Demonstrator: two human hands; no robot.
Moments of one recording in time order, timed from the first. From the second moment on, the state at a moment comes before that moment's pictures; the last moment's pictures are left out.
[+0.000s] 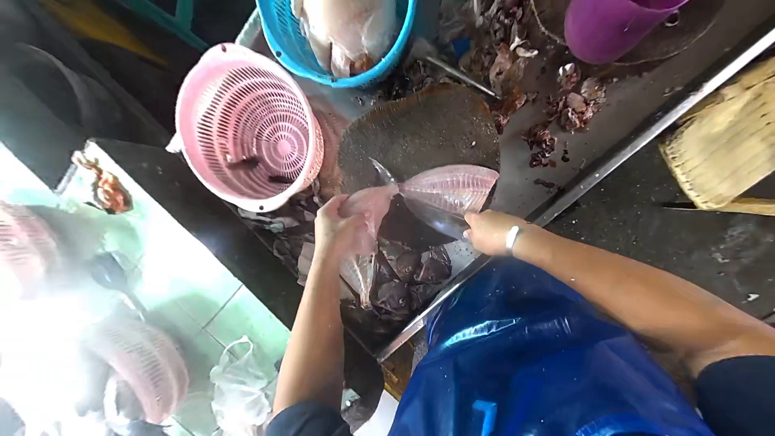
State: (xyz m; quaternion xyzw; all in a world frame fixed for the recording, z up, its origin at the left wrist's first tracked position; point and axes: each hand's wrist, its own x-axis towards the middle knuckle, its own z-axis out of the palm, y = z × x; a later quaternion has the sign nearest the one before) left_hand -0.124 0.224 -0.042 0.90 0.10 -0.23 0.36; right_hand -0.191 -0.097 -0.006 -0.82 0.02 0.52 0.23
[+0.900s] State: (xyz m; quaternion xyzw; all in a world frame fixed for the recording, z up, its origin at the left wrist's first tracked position) left_hand -0.085 0.236 -0.017 0.95 0.02 -0.24 0.18; right_hand -0.163 -0.227 -0.070 -0.97 0.11 0.14 0.18
